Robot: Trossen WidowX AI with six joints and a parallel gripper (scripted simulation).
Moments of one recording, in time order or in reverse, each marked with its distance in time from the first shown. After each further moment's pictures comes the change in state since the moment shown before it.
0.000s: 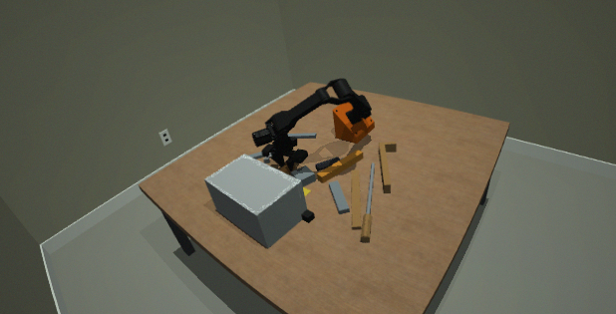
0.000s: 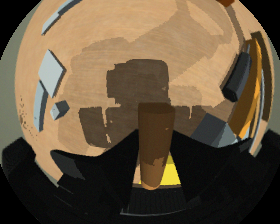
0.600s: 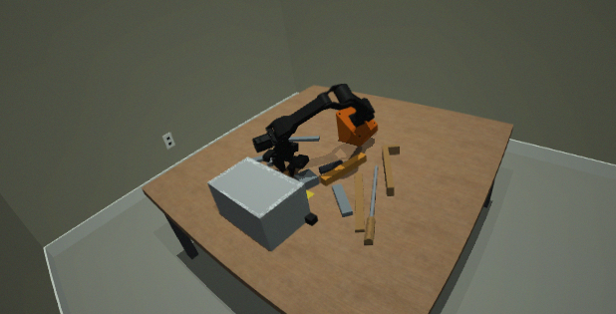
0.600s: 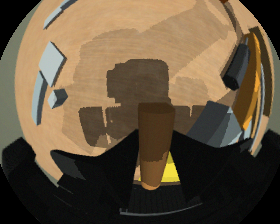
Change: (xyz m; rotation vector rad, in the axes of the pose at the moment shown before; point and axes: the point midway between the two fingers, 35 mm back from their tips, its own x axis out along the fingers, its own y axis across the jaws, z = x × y) arm 0.000 0.000 -0.017 -0.001 0.001 0.000
